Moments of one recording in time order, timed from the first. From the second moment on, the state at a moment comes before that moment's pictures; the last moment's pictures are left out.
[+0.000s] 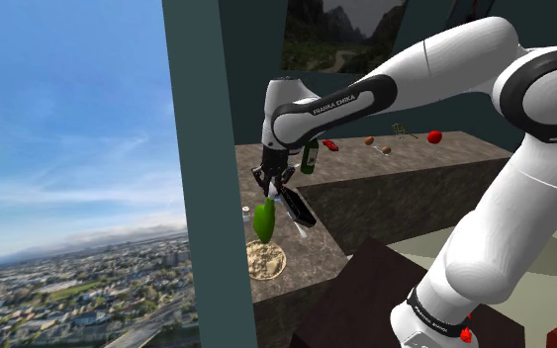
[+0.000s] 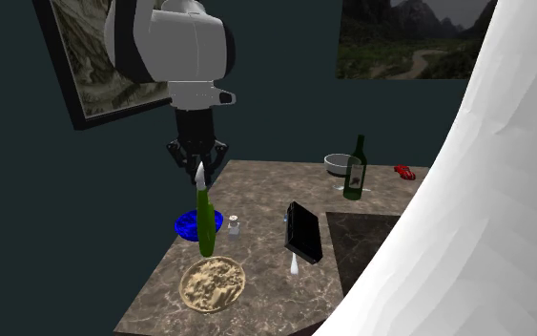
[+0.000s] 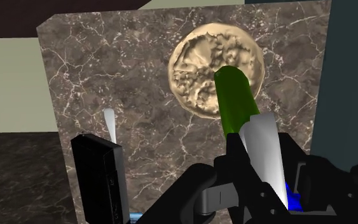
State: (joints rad) arm -0.03 -0.02 0.17 -2.20 0.02 2.17 0.62
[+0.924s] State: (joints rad) arm -0.02 0.09 0.17 -2.27 0.00 2.35 0.64
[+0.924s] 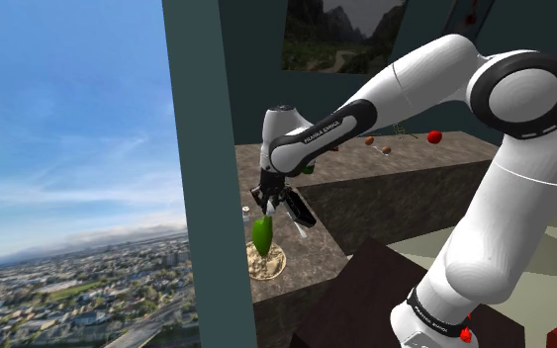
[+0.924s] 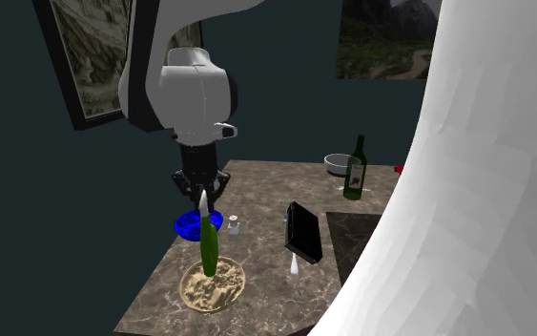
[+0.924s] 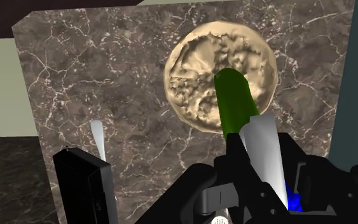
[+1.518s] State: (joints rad) arm -0.02 0.11 0.17 -2.28 0.00 2.38 0.64
